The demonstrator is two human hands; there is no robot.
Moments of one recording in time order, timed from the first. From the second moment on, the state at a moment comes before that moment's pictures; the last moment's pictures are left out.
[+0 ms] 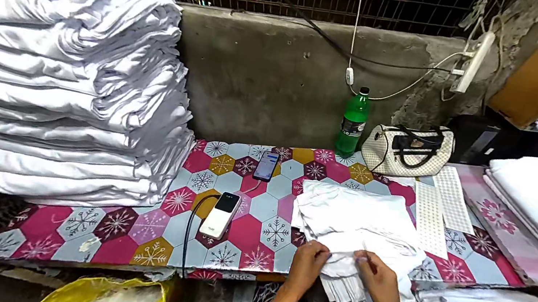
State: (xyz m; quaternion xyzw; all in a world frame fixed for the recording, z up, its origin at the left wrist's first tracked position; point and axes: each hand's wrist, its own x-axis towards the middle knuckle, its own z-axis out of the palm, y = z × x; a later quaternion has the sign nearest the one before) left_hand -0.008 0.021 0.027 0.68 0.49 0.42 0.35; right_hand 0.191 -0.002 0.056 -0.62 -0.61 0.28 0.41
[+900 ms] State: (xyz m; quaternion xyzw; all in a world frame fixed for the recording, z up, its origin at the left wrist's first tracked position) left_hand -0.074 0.223 -0.027 0.74 0.63 0.20 0.15; right_hand 0.217 -0.013 0.037 -0.64 -0.63 0.09 0.42
